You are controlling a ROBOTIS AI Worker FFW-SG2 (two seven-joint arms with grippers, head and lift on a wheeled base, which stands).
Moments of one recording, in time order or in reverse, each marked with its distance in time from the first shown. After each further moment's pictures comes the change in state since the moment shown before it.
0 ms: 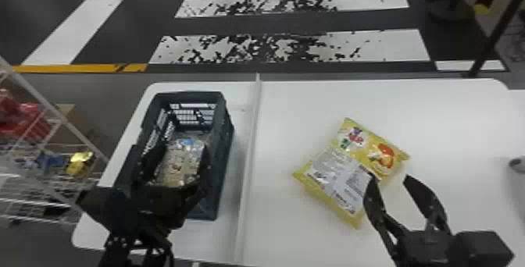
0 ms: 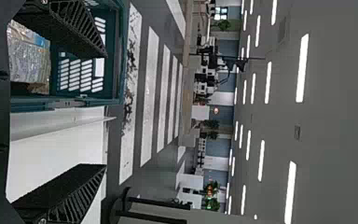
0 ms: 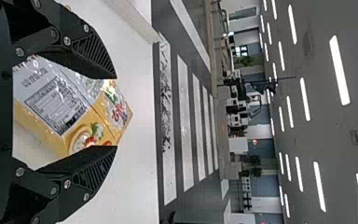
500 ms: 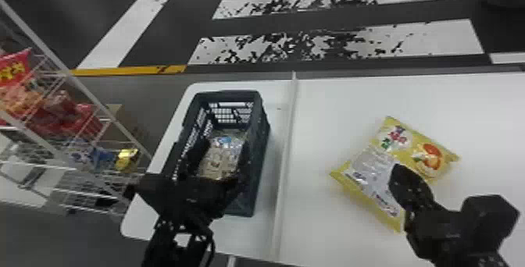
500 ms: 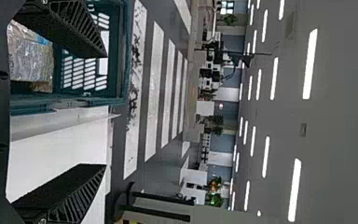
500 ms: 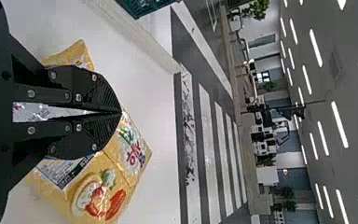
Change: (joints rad) left arm -0.040 0.010 0.000 0.021 0.017 0.045 -0.029; right arm -0.154 0.082 0.005 0.088 -0.039 0.184 0.150
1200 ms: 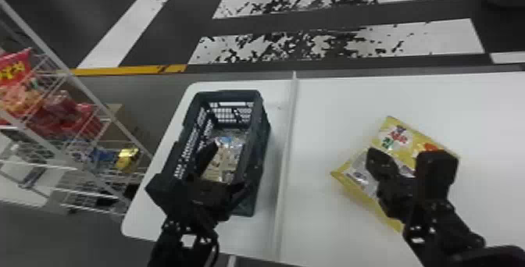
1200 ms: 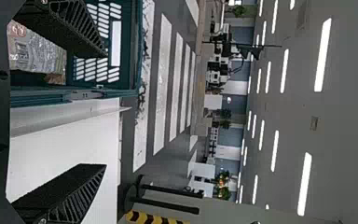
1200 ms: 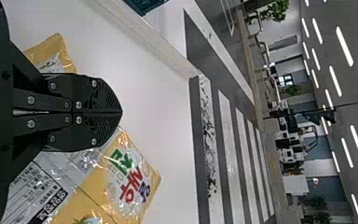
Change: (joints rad) left arm -0.011 0.011 -0.018 0.034 -0.004 0.004 -0.014; right arm -0.257 0.101 0.008 0.263 -0.019 0.117 0.026
